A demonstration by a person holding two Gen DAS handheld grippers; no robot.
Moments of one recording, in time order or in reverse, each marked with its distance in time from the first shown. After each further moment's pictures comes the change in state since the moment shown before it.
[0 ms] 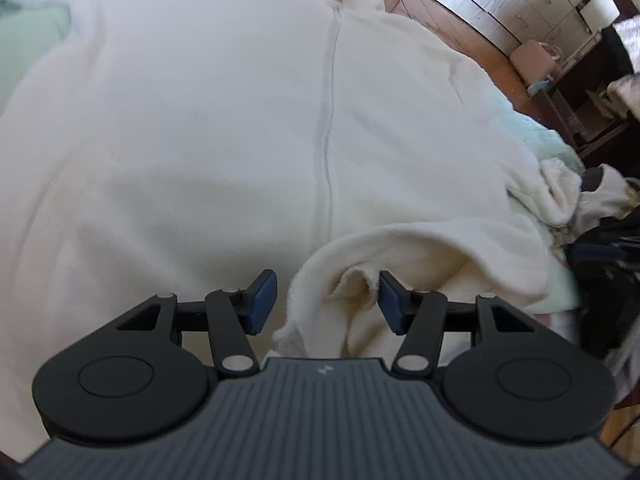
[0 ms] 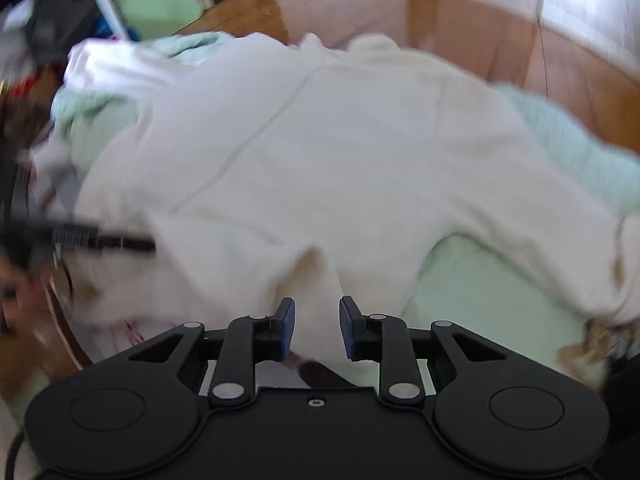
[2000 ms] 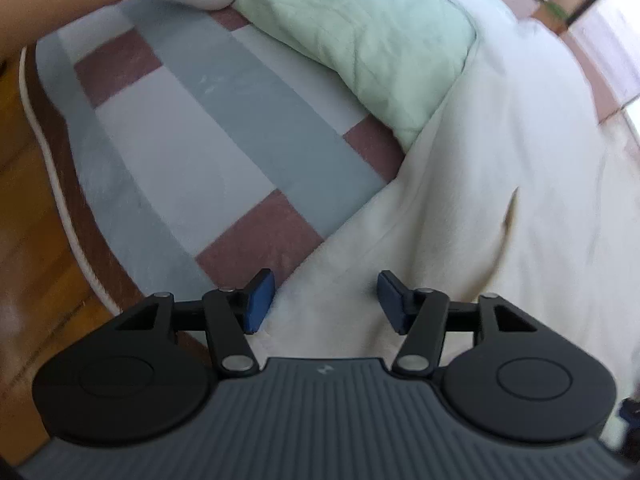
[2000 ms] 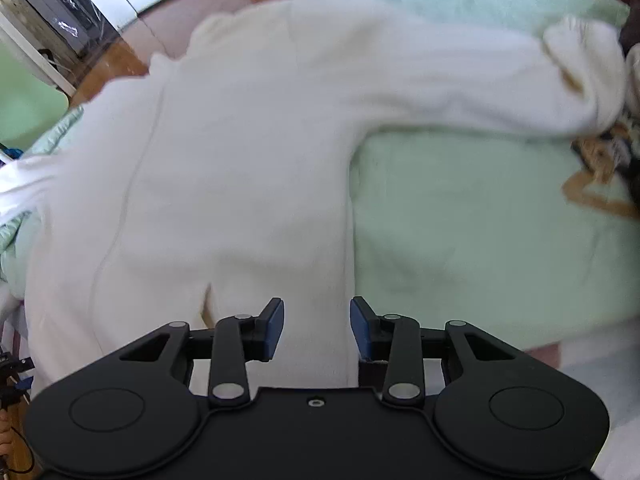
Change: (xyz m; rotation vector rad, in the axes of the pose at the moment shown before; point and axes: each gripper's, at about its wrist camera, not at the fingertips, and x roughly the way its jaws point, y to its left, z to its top) left arm -0.071 0.164 -0.042 -0.484 -0.081 0.414; right arm 0.028 -0.064 -0.035 0.576 0.033 -0.056
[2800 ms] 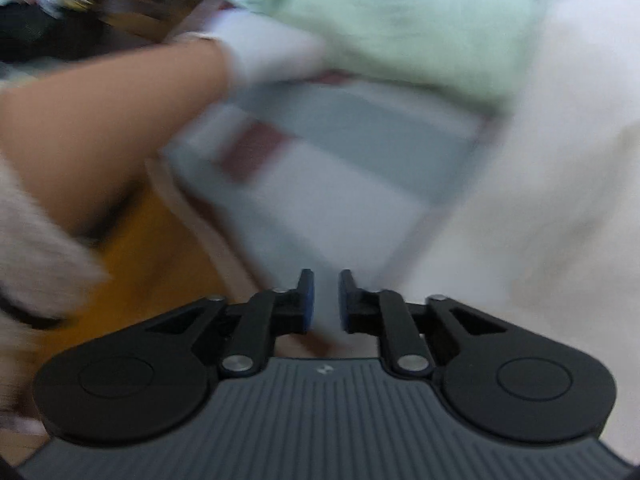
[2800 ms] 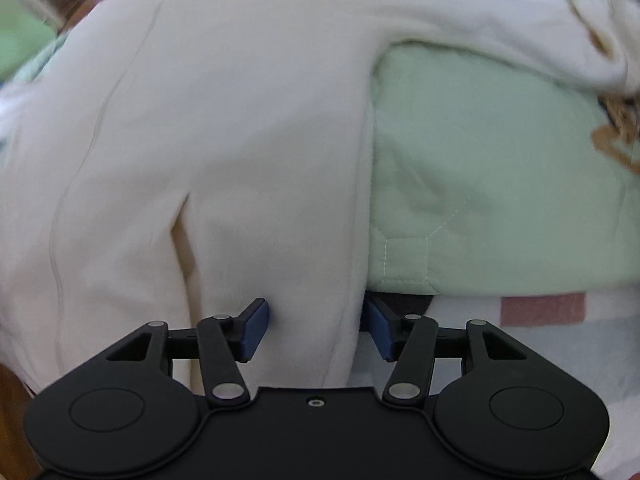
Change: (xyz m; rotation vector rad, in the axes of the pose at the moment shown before) left arm -0.014 0.012 0.000 0.220 -0.103 0.551; right arm 0.030 0.026 -0.032 -0.127 0.157 -0.087
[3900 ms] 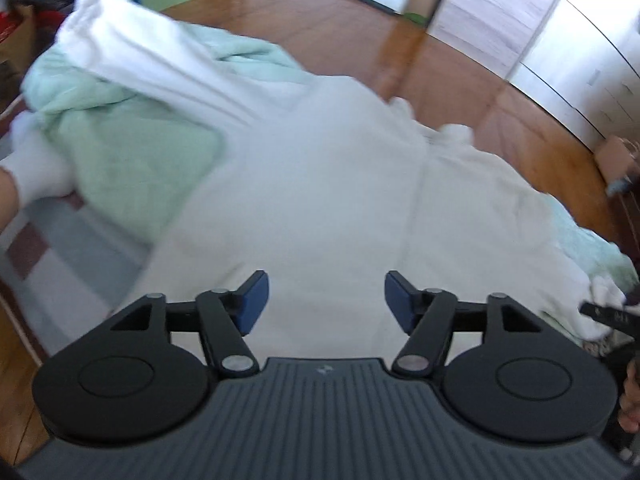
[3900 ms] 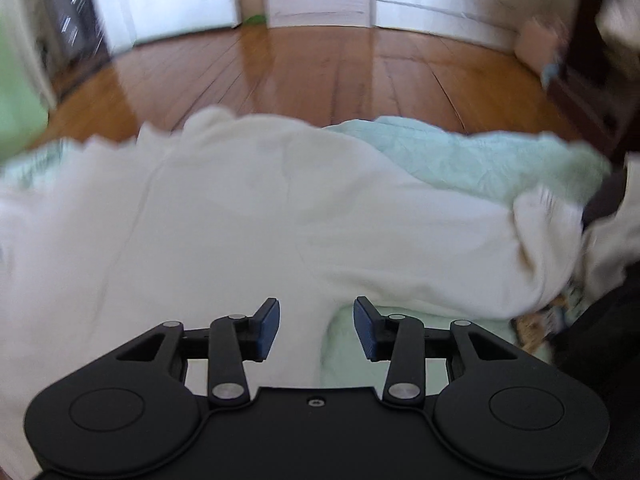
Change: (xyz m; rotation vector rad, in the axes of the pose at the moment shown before) left arm -0.178 -0.089 0.063 0.032 -0.143 -0.721; right arm -0.107 -0.003 0.075 0.075 -0.396 -0.089
